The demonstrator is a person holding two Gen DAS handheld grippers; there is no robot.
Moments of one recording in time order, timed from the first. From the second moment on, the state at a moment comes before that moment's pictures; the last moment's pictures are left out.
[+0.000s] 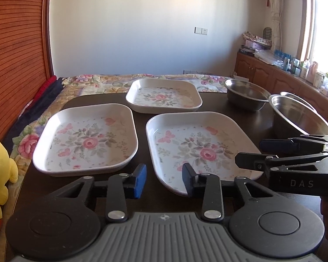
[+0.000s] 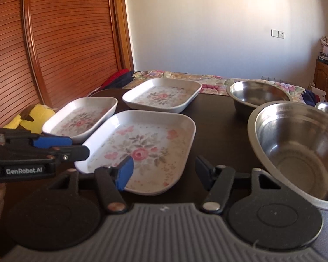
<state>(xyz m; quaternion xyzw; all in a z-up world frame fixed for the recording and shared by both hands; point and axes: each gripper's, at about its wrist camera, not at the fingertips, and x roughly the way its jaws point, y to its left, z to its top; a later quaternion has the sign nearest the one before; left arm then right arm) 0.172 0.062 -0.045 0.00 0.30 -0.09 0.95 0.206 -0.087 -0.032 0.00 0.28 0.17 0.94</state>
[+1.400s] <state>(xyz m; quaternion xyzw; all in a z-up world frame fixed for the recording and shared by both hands) 0.117 0.059 -0.034 -0.01 0.29 -0.09 0.95 0.179 -0.110 -0.031 0.05 0.31 0.19 0.93</state>
